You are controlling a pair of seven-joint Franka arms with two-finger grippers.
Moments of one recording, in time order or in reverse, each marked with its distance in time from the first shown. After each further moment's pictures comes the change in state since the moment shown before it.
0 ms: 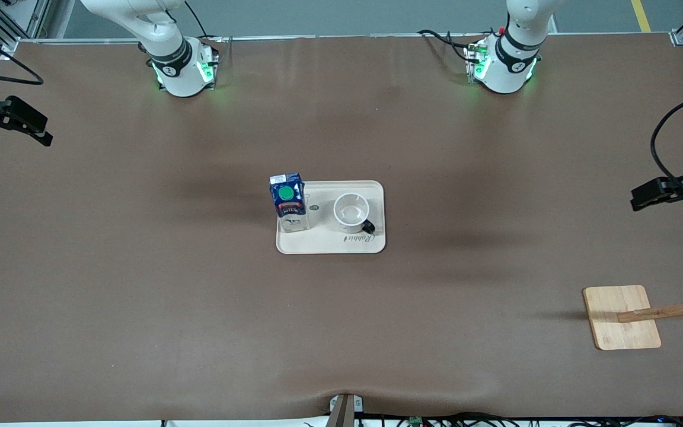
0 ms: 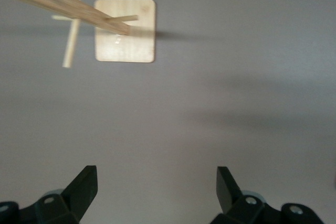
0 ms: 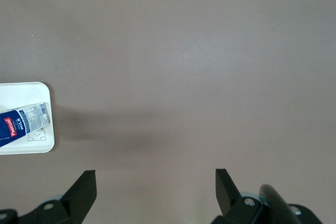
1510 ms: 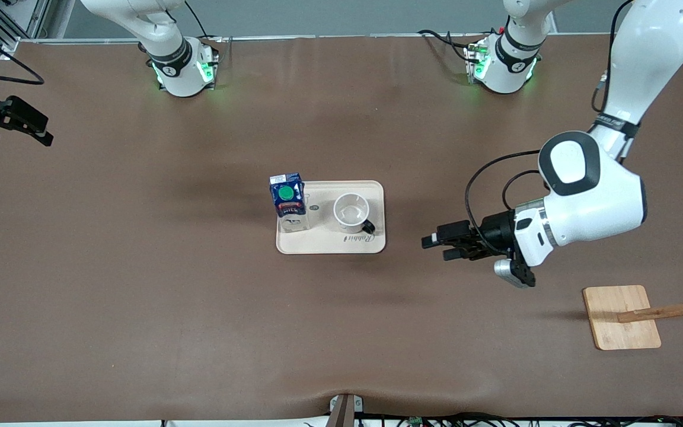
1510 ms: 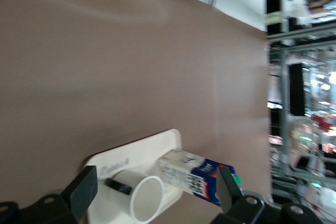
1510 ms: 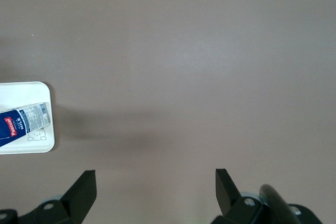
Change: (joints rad) left arm -0.105 0.302 -0.220 -0.316 -0.708 0.797 0.173; right arm 0.001 0.000 0.001 0.000 0.000 0.000 0.000
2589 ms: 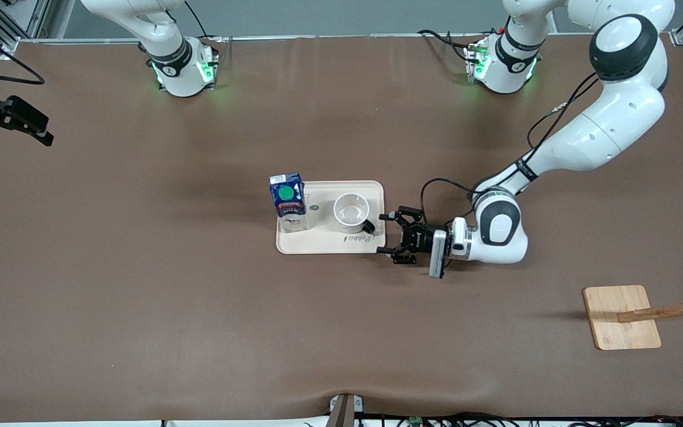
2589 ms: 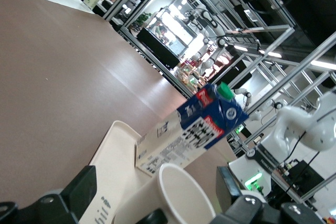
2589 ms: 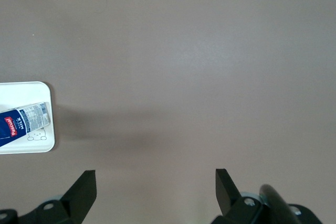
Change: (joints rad) left arm -0.051 0.560 -0.014 0.008 -0.539 -0.088 1.541; right arm 0.001 0.000 0.001 0.000 0.000 0.000 0.000
